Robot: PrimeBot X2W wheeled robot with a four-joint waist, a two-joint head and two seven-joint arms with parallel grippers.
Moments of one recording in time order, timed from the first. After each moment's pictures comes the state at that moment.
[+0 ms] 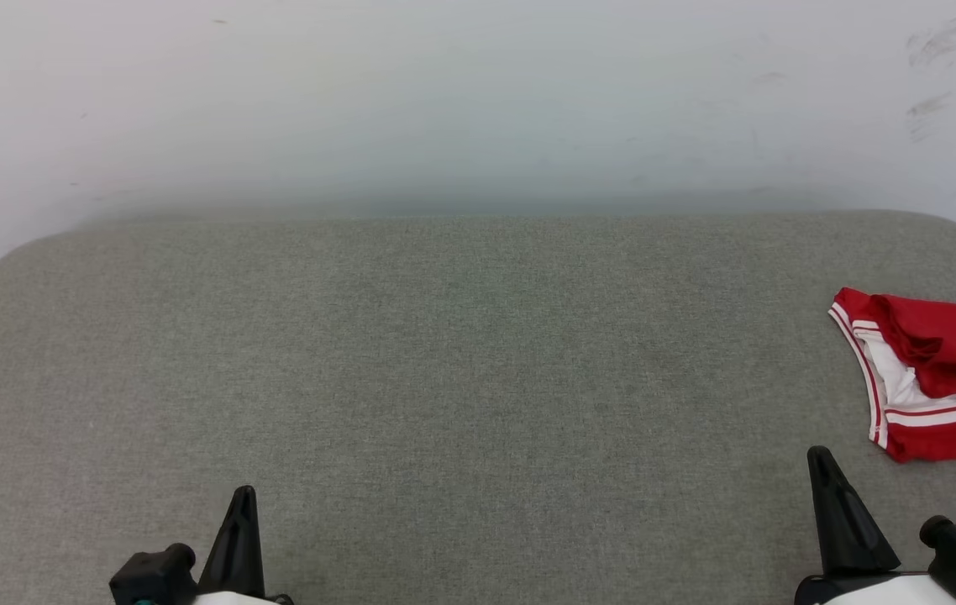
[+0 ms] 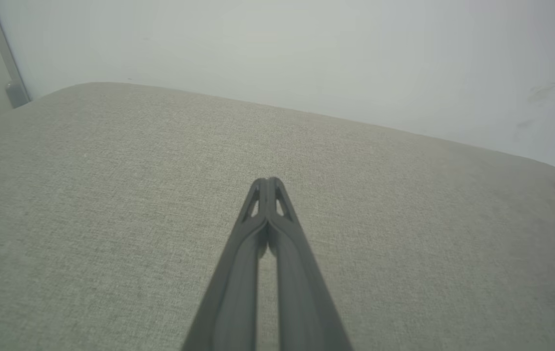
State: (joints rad) left arm 0.13 0.08 -0.04 0.10 -0.27 0.04 -0.21; right arm 0.14 -0.06 -0.02 0.01 0.27 0.13 -0.17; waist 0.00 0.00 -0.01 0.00
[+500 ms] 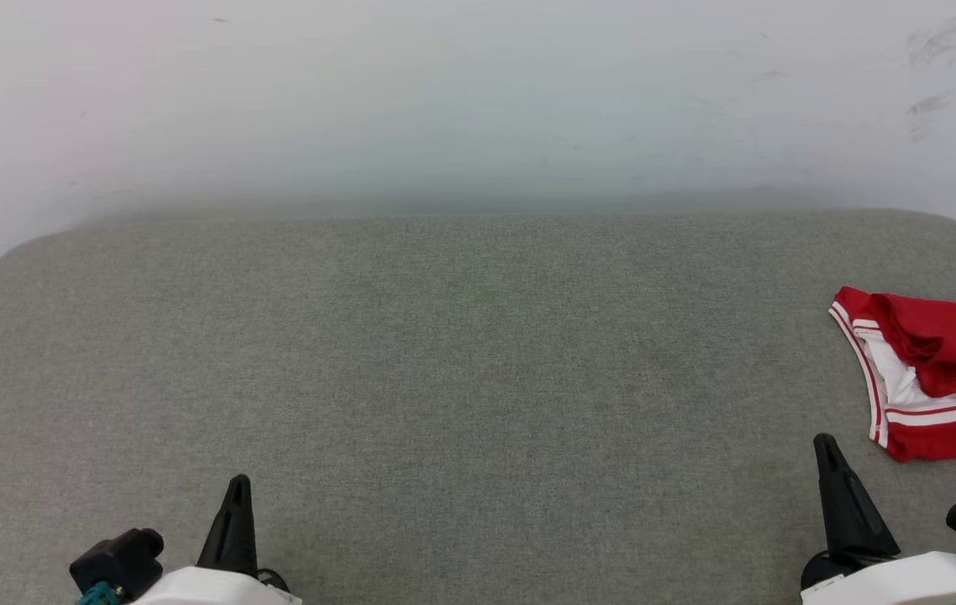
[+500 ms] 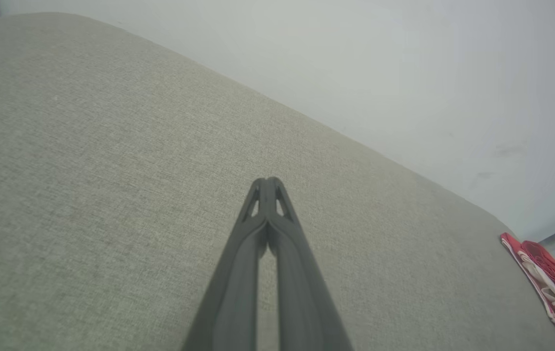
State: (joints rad) left arm 0.09 0.08 -0.01 0.13 -0.55 0.01 -0.15; right arm 0.09 -0.07 -0.02 0.06 0.56 0.13 -0.13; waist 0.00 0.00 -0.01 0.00
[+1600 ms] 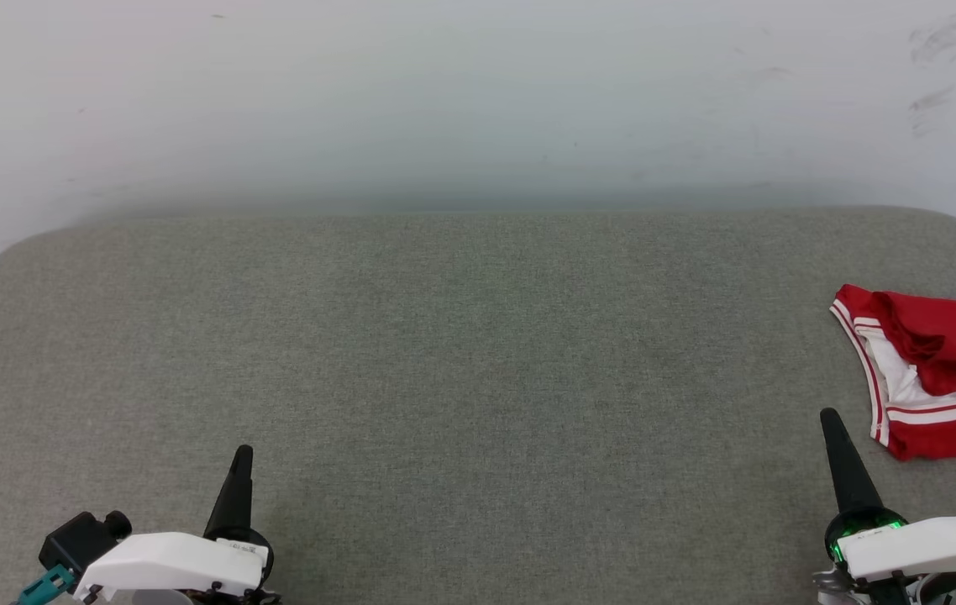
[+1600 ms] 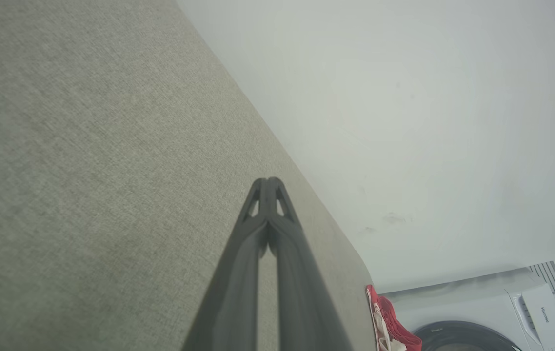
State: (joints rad) left arm -0.01 0.06 0.05 0.19 -1.05 -0.06 -0.02; right arm 0.00 -0.08 -0.04 0.15 1.08 0.13 -0.04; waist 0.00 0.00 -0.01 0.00
